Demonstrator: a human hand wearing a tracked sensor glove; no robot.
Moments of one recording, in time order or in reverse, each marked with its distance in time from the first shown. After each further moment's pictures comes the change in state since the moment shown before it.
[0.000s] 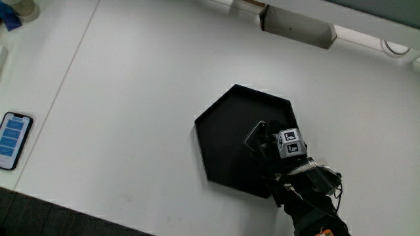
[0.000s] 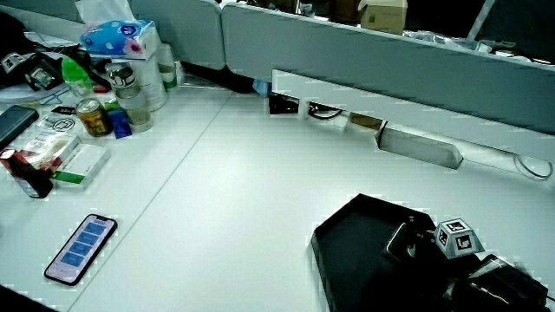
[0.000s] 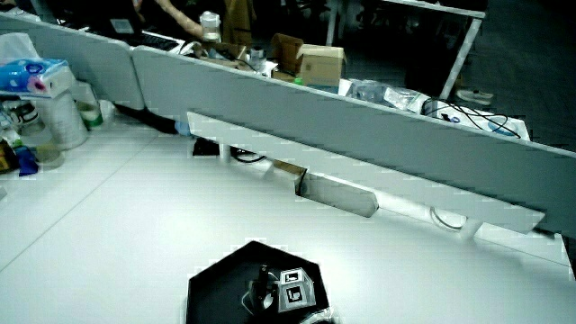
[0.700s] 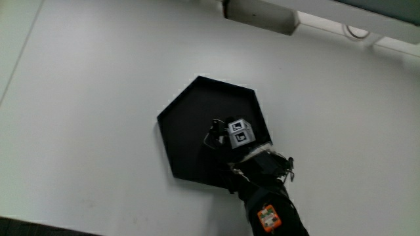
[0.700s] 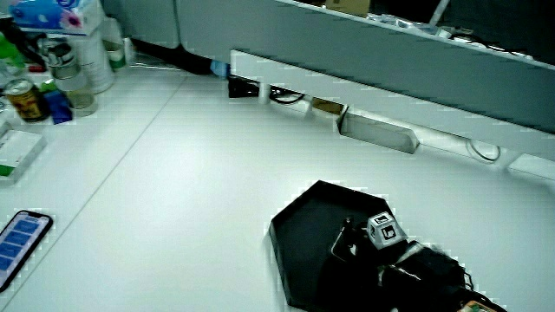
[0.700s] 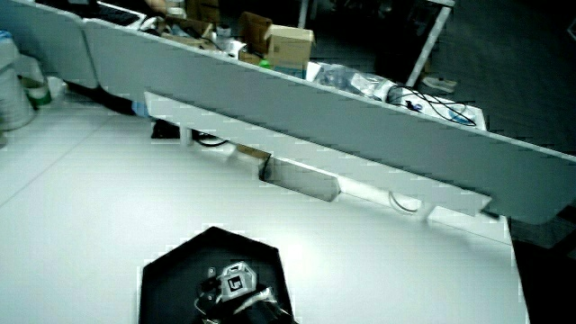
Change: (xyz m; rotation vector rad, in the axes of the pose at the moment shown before) arm -0.105 0.059 0.001 -0.115 -0.164 0.032
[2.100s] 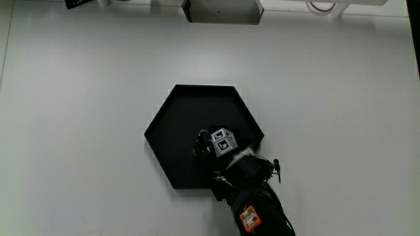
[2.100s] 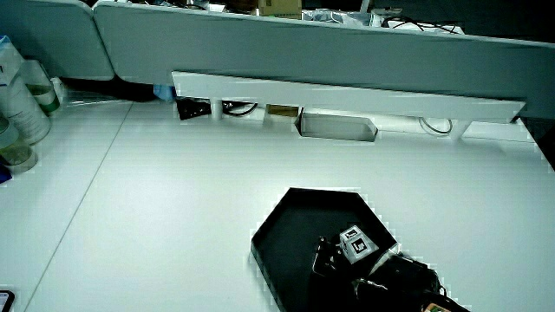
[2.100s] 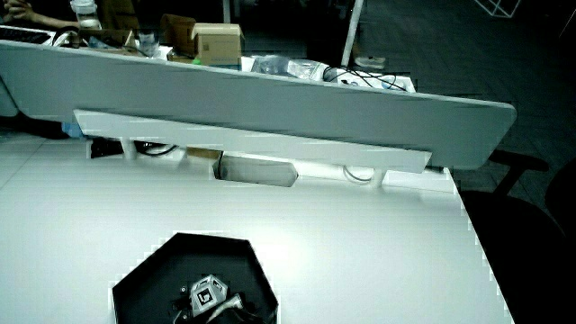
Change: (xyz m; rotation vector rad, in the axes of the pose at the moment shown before) arm -0.050 0.002 -0.007 -0.062 -0.066 0.151
